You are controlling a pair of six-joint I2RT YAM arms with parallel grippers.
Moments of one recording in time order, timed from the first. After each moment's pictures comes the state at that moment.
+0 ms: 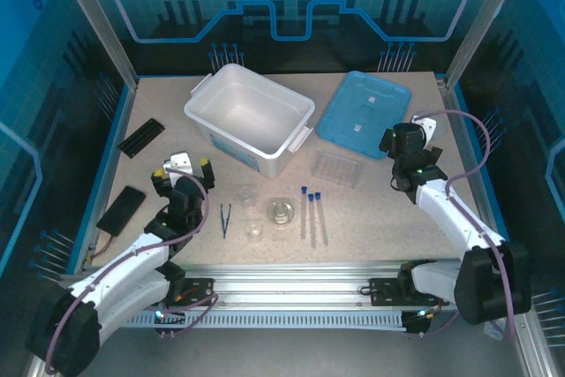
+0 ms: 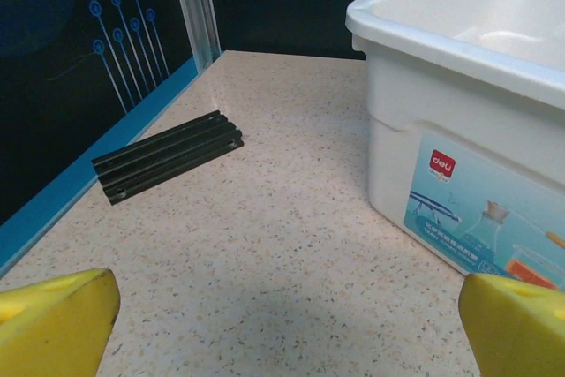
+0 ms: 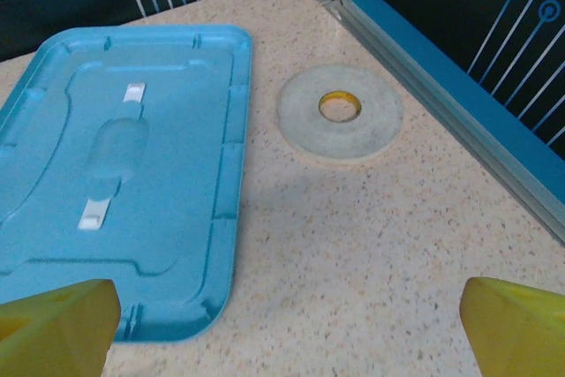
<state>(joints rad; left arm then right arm) -0.43 0.82 0.32 0.12 -0.80 -0.25 0.17 1.17 0.76 -0.23 0.54 0.40</state>
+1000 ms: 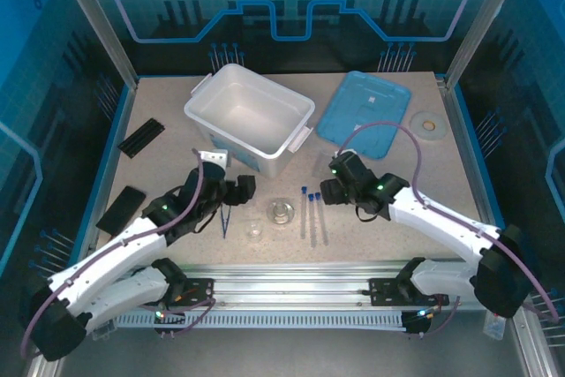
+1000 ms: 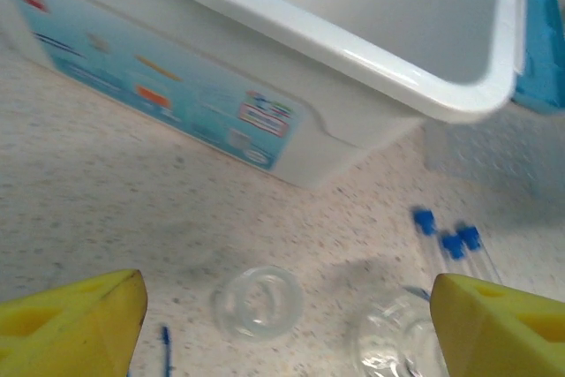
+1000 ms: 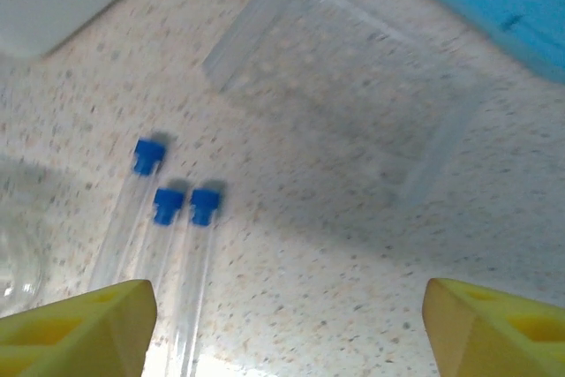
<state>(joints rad) -0.65 0.90 0.67 -0.42 -0.21 -0.52 0.72 1.22 0.83 -0.63 0.28 0.43</state>
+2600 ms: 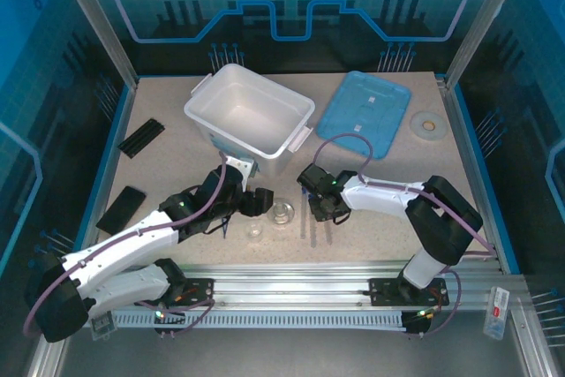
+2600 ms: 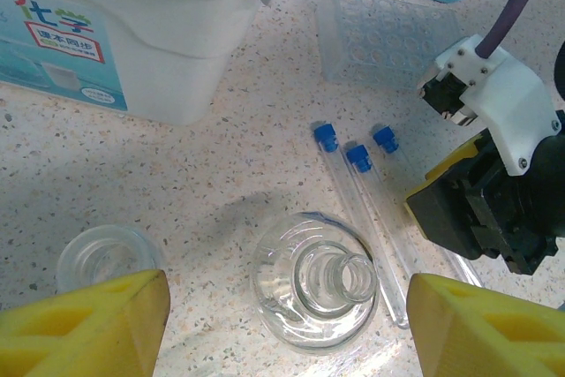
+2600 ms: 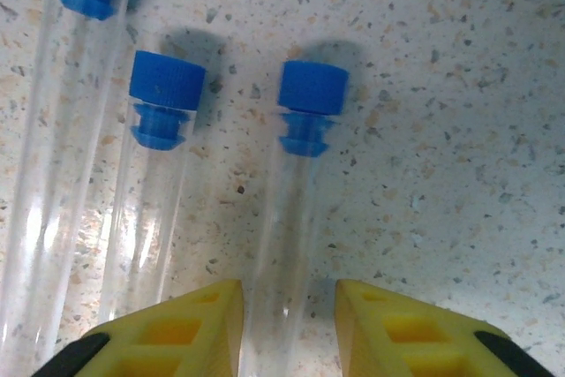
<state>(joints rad) -0.74 1.00 0.67 -0.37 -0.06 -0.50 0.80 1.64 0.91 -0.64 0.18 0.55</state>
